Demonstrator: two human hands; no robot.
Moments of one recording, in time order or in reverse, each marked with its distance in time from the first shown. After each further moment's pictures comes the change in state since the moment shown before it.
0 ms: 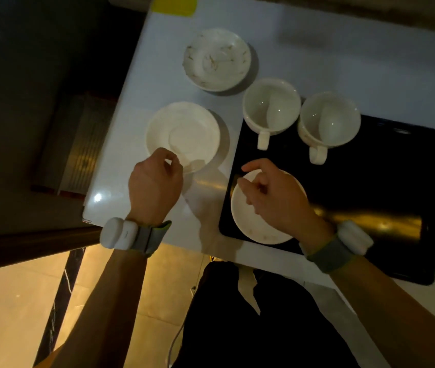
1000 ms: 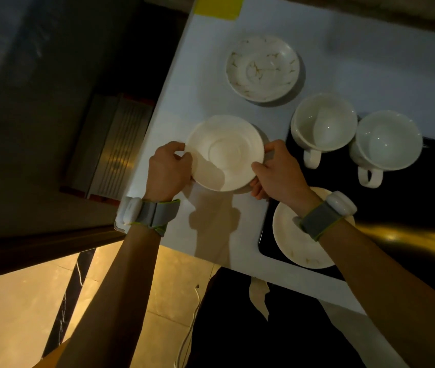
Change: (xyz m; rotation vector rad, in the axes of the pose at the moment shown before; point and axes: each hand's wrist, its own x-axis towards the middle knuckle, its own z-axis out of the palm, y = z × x) left_hand 0.073 -0.056 -0.008 -0.279 -0.205 -0.274; right_hand 0.097 -0.027 0.052 0.065 -0.008 0.189
